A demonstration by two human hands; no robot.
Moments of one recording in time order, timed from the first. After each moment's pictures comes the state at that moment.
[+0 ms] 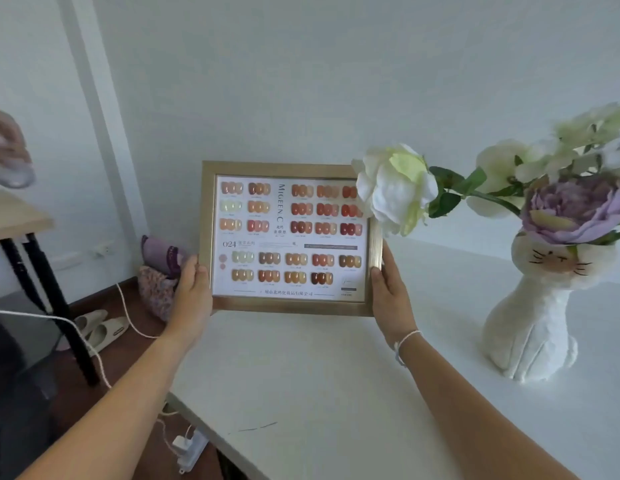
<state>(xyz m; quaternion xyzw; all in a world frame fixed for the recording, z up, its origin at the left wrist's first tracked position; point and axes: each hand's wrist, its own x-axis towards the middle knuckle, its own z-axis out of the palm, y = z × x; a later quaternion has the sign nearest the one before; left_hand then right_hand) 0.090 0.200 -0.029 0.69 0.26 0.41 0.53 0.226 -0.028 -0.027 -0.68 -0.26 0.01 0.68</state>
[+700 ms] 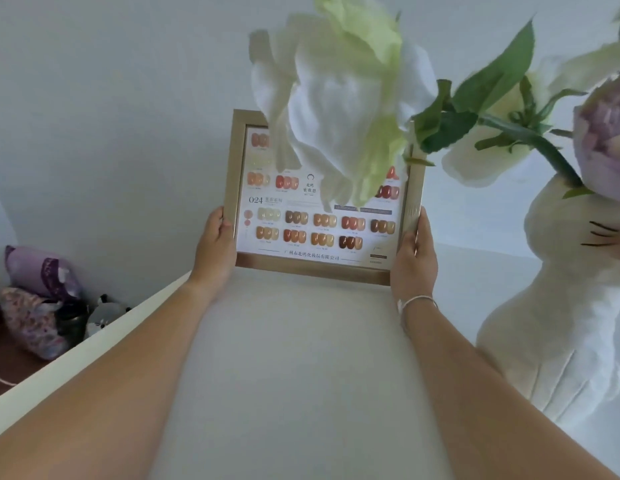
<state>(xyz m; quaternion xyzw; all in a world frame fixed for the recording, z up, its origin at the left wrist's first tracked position) 0.325 0.175 -0.049 0.74 0.11 0.37 0.54 0.373 -0.064 -0.043 -0.66 -0.07 -0.21 0.72</state>
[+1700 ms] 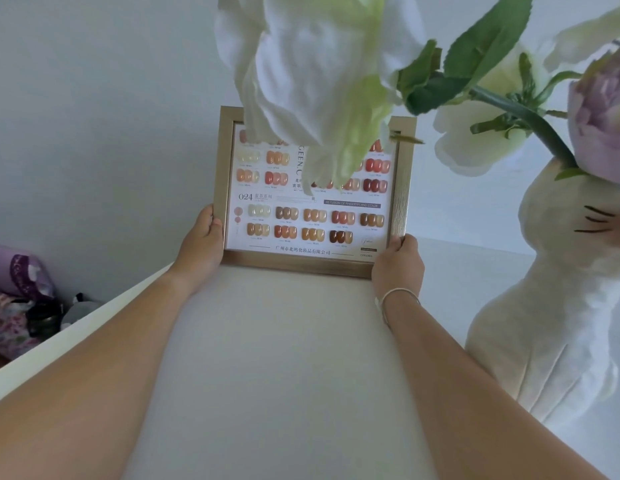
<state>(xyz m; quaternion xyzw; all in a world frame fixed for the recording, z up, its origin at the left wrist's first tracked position) 0.345 0.186 -0.062 0.79 0.10 0.32 0.51 0.388 -0.064 -0.054 -0.78 0.03 -0.21 0.59</state>
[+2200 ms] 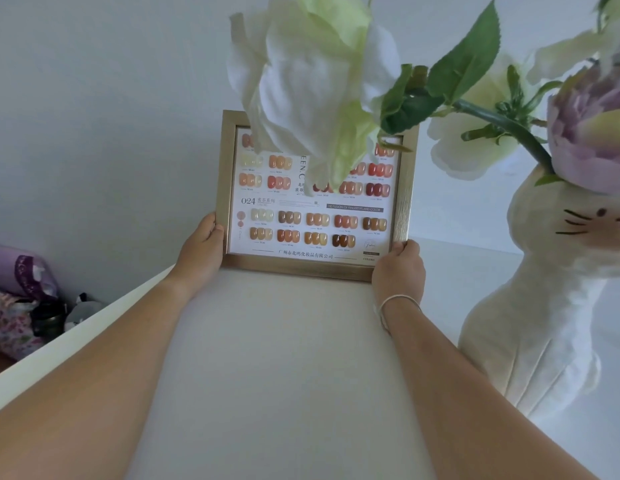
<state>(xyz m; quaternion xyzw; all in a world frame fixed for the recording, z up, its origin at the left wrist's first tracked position) 0.328 0.180 -0.059 0.79 0.10 0.30 0.53 0.378 -0.069 -0.055 -0.79 0.04 -0.24 0.56</state>
